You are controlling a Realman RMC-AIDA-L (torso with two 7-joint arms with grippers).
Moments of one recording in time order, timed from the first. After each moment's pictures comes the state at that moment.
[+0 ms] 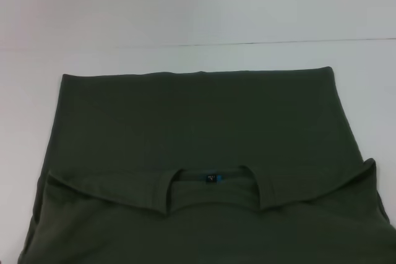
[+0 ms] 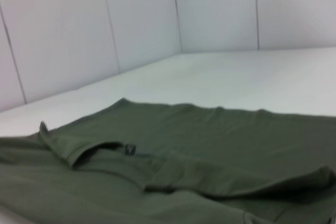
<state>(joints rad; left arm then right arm) -0.18 -2.16 0.15 1.05 2.44 1.97 -0.85 -0.01 2.09 -0.15 -0.53 -2.11 -1.78 0.79</state>
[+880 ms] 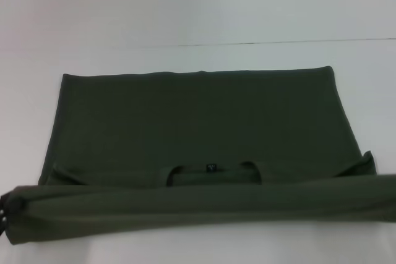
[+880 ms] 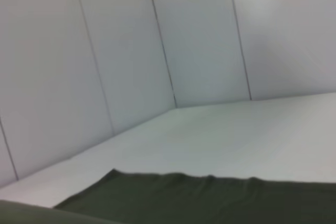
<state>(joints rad) -0.24 -2.17 0.03 0.94 2.27 1.87 -0.87 0.14 2.08 -0.02 -0.58 -2.10 -1.85 1.00</state>
